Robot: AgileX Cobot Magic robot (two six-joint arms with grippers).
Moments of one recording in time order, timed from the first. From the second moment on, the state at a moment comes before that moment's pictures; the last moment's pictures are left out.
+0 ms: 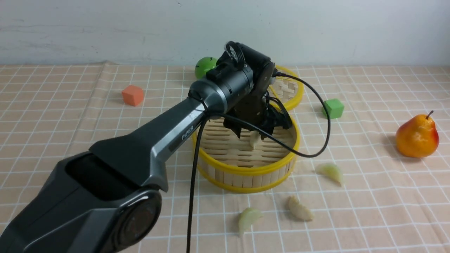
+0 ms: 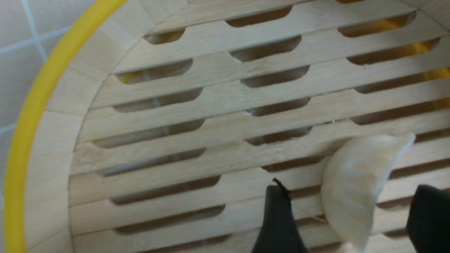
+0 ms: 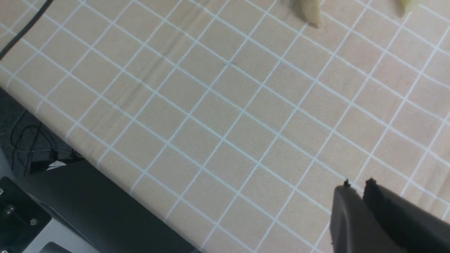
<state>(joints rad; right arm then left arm) 0.63 0.60 -0.88 0.05 1.26 0.00 -0.63 2.52 -2.54 0.15 1.18 -0.40</state>
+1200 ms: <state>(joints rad) 0.63 0.60 -0.88 0.05 1.21 0.07 -0.84 2.05 -1.67 0.10 1.13 -0.11</state>
